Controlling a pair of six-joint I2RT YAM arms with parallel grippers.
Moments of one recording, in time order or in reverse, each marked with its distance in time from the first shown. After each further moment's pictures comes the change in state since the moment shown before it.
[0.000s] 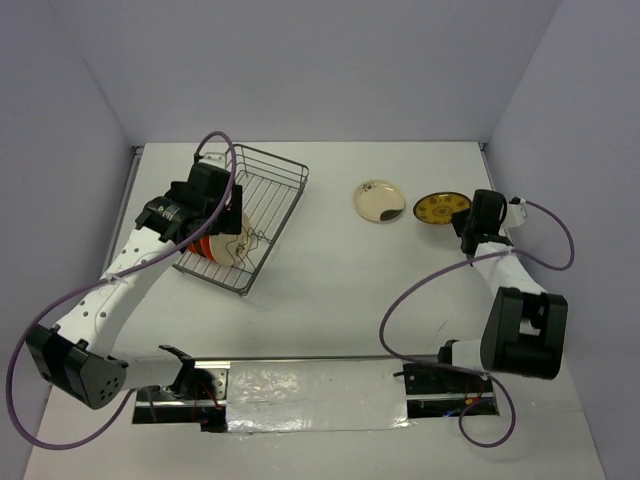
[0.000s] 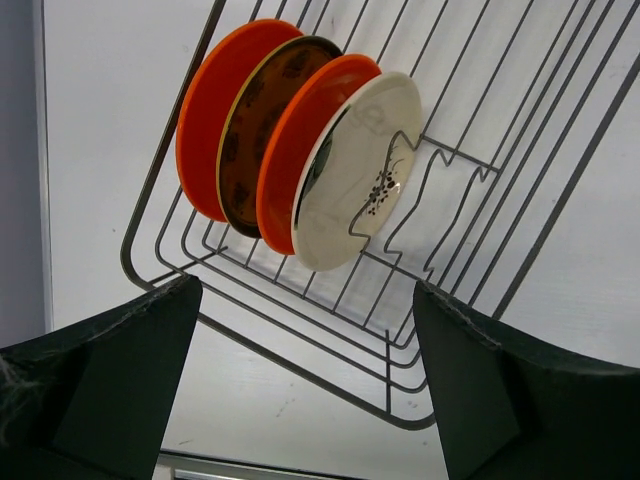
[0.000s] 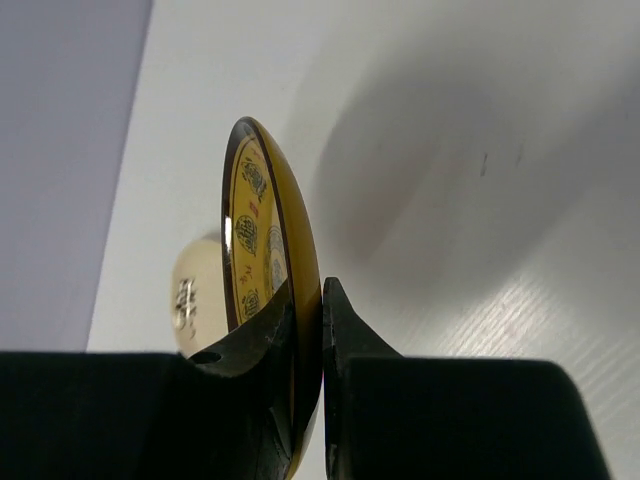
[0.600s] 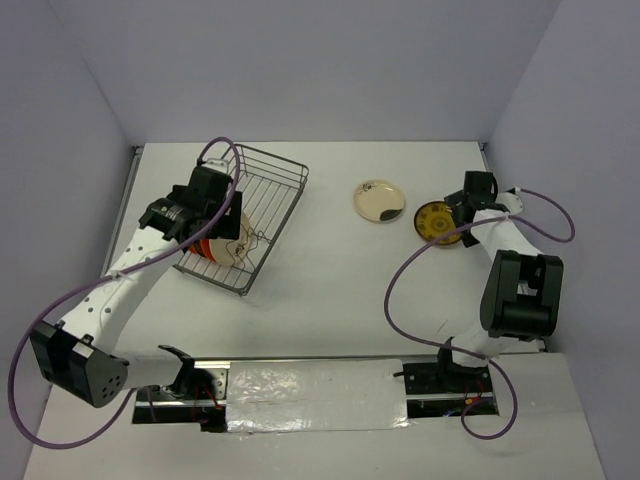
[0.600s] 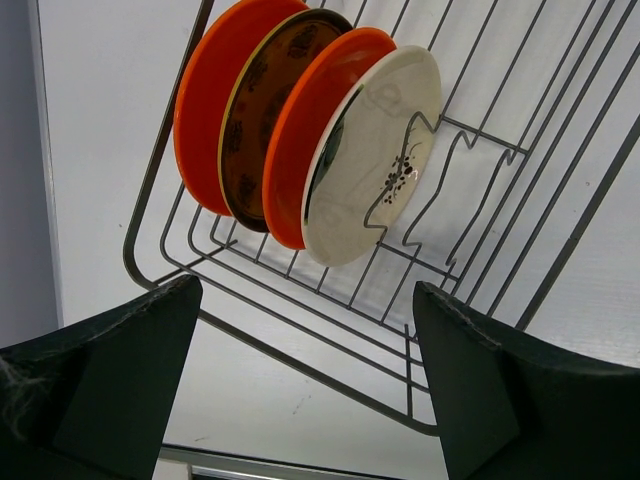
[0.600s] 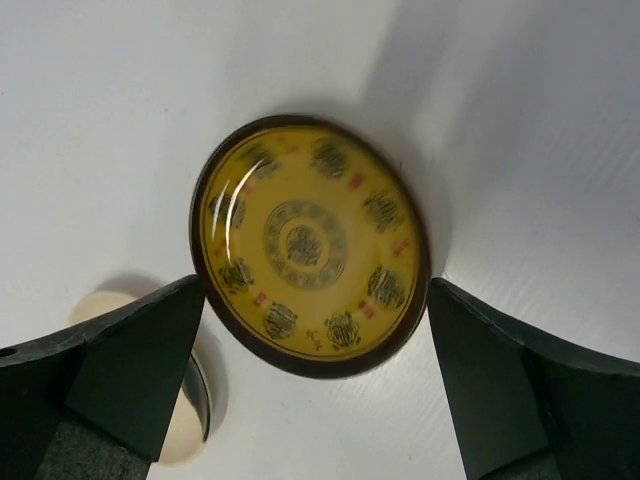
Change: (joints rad) left arm 0.025 0.014 -0.058 0.016 0.013 0.051; right arm 0.010 0.270 0.277 -0.323 0.152 0.019
